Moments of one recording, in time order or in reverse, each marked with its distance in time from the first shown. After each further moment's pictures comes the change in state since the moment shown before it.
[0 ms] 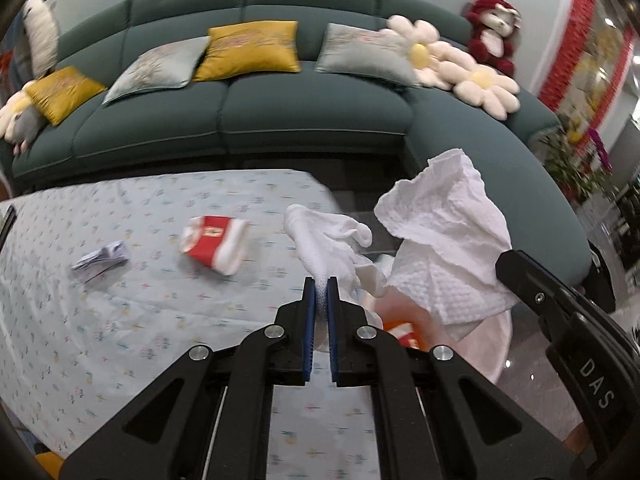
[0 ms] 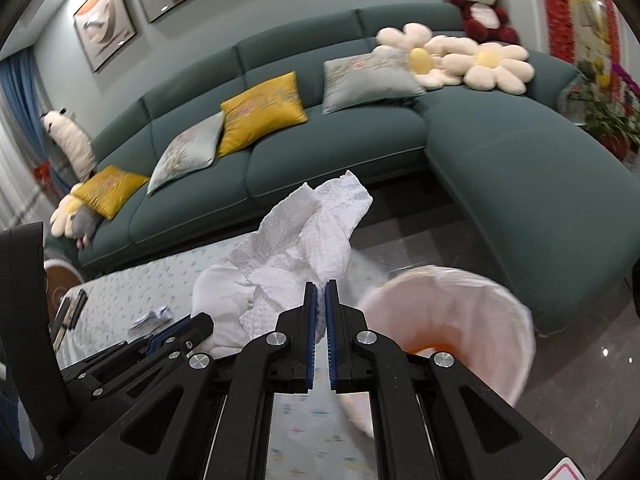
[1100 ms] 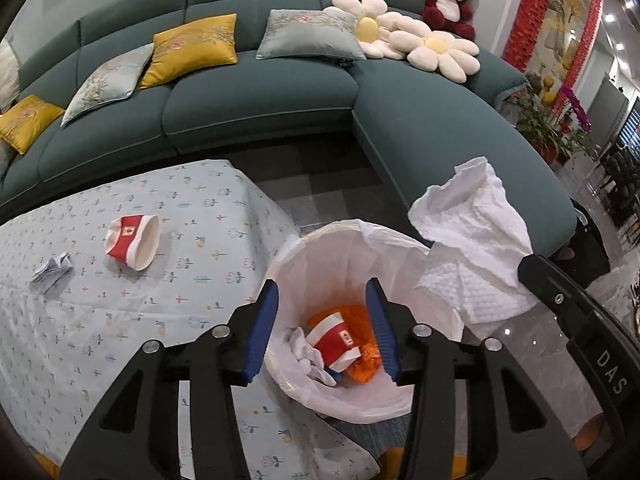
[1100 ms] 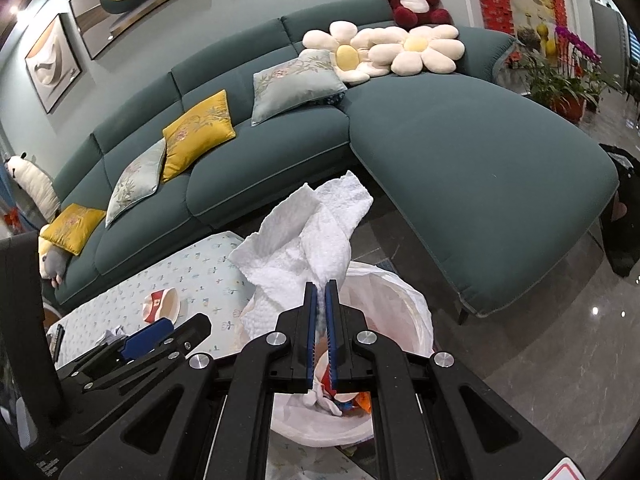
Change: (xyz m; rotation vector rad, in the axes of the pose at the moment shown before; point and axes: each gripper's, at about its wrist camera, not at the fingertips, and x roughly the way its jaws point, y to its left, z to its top) left arm 0.031 -0.101 -0.018 0.105 0.046 -0.040; right arm -0.020 -0.117 -0.010 0.129 -0.014 -0.101
